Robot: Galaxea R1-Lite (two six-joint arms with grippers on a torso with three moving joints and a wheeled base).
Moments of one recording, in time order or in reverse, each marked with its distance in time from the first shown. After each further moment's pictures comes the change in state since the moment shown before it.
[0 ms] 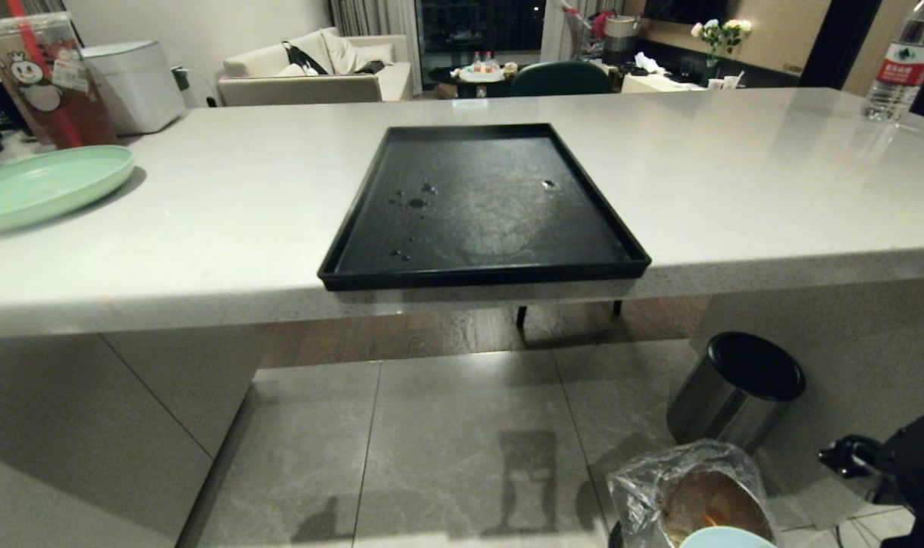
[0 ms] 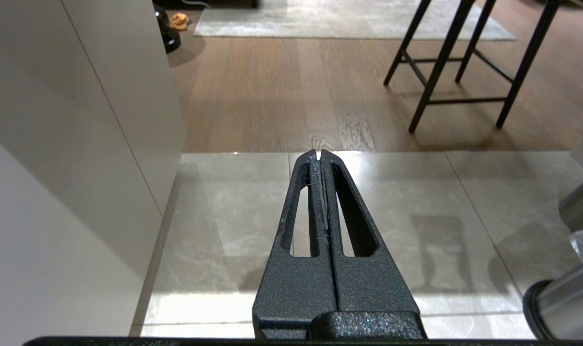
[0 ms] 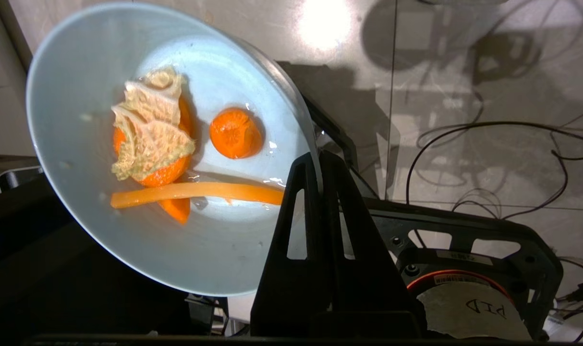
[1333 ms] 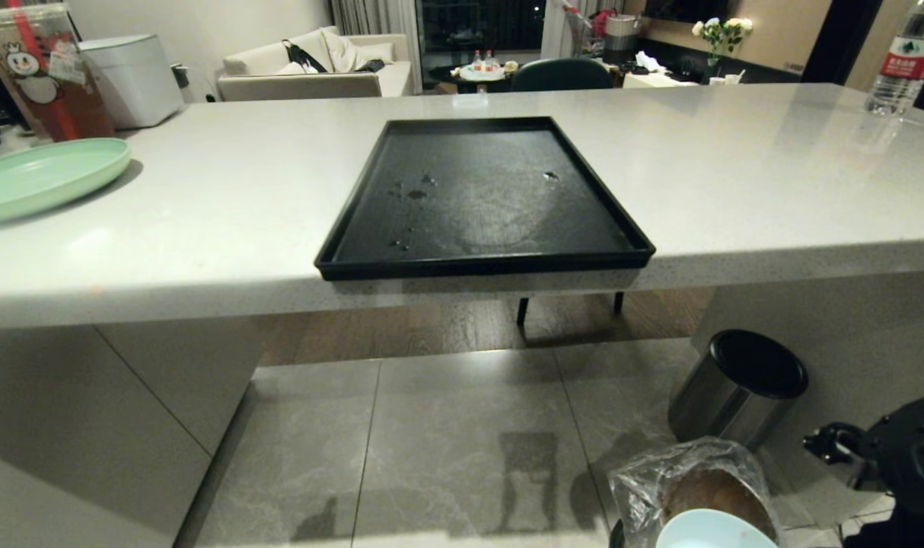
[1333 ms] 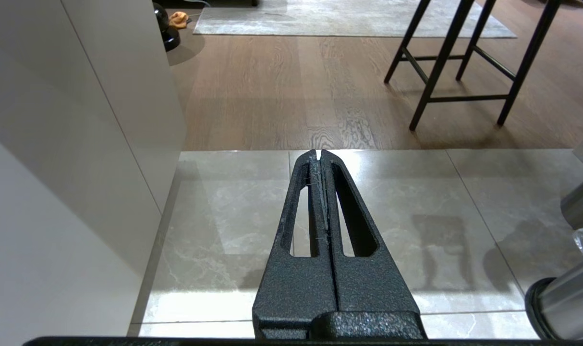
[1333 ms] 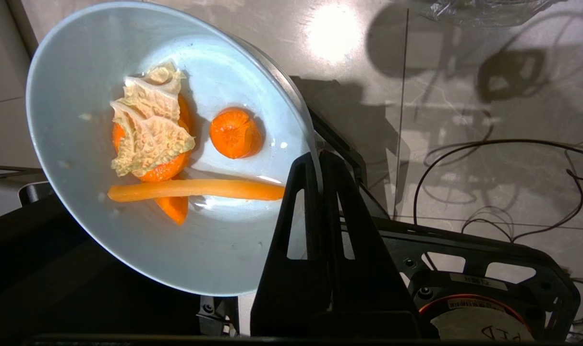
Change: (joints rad) left arm 0.000 0.000 0.000 0.000 0.000 0.000; right arm 0.001 0.035 -0.005 -0.068 0.004 0.002
